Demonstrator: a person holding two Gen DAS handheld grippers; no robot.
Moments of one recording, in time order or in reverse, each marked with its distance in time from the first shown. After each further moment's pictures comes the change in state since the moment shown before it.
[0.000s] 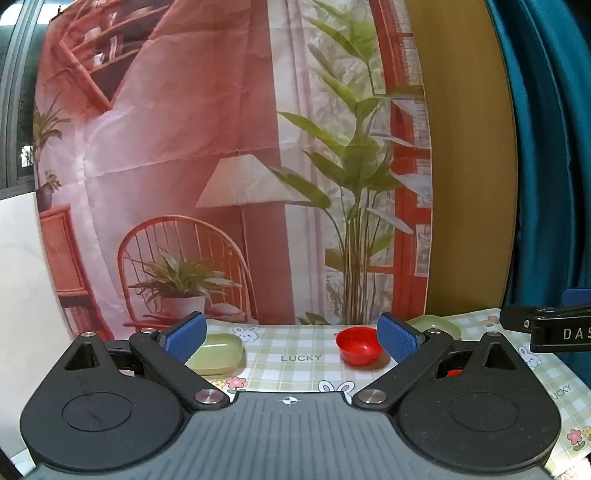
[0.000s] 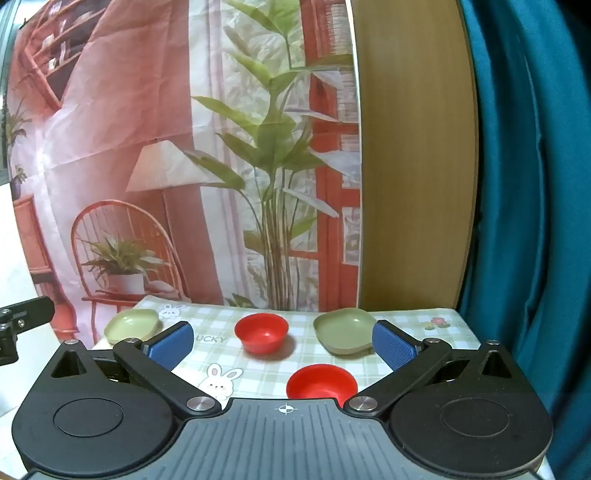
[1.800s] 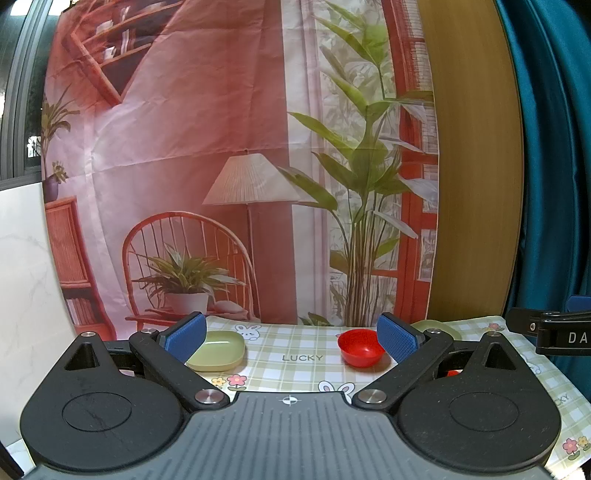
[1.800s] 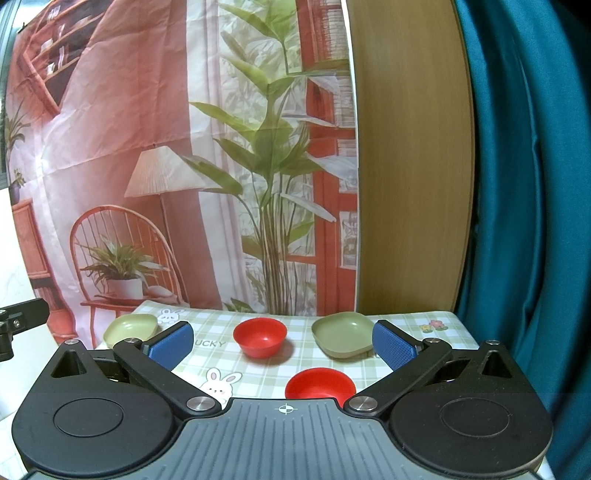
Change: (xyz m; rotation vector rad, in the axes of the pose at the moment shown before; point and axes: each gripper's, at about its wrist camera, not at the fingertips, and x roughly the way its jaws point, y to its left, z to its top) left arm -0.003 0.002 0.000 -0.031 -0.008 0.020; right arm -0.003 -0.002 -0.002 -0.001 -0.014 0.001
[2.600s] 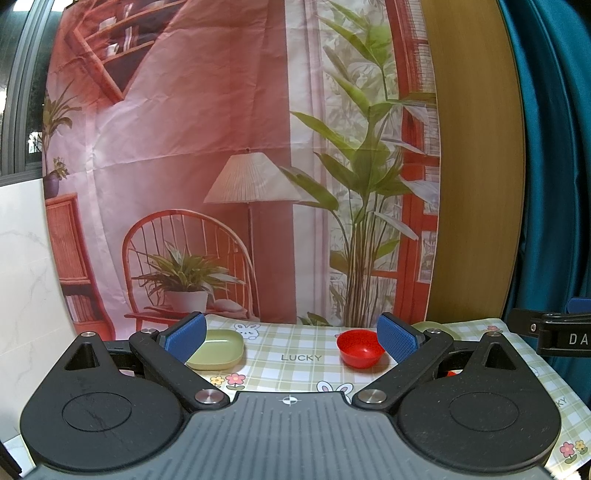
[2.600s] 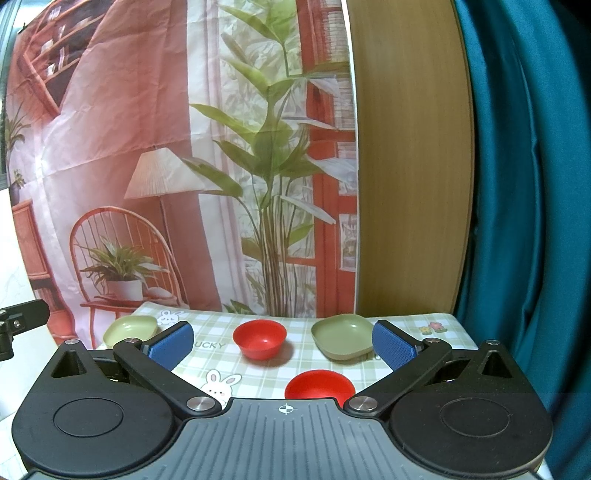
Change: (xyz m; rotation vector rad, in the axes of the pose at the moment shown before) left arm 0.002 -0.001 0.001 -0.019 0.004 -0.001; right arm 0.000 0.000 0.001 0.001 -0.002 0.001
